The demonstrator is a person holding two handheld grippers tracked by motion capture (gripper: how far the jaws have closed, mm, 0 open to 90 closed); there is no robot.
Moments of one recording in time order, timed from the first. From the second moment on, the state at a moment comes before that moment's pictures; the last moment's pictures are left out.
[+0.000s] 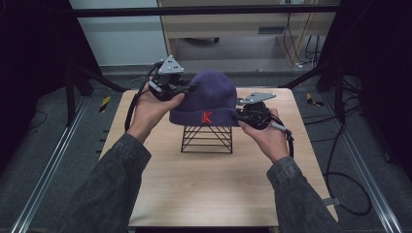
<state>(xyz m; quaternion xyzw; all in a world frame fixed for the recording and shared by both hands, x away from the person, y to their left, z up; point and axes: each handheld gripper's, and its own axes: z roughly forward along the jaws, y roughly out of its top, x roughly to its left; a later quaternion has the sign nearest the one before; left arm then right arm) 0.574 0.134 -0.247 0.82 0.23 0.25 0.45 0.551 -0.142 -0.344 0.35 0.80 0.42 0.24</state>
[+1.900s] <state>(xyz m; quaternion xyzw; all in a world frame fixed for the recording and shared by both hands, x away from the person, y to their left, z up) 0.570 0.148 -0.311 0.84 0.24 0.22 0.43 0.547 -0.134 -0.392 0.35 0.83 0.37 0.20</state>
